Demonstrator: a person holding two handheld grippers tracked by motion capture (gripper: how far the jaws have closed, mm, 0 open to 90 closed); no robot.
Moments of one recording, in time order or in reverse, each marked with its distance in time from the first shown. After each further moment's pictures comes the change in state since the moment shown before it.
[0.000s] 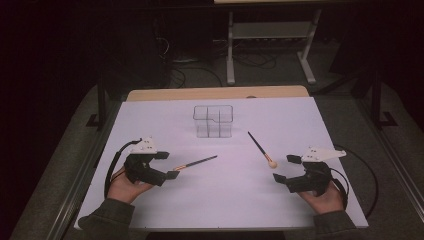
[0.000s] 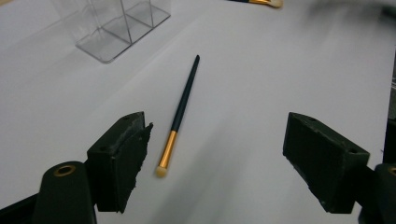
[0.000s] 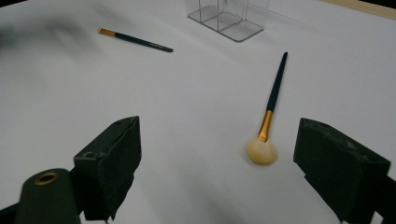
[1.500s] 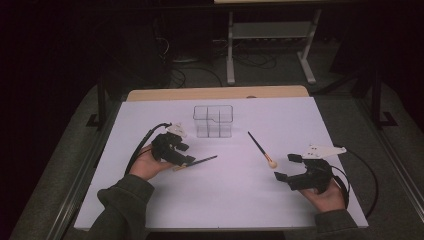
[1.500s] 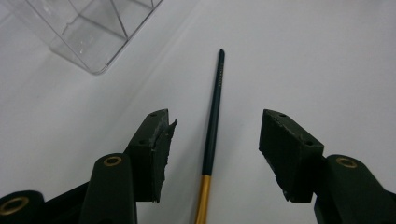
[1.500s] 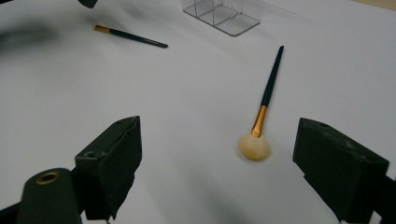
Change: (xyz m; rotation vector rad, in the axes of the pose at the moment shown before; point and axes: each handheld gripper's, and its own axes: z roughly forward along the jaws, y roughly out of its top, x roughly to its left) left arm 0.031 0.046 0.071 0.252 -0.027 0.069; right arm -0.008 0.002 0.001 0.023 0.006 0.013
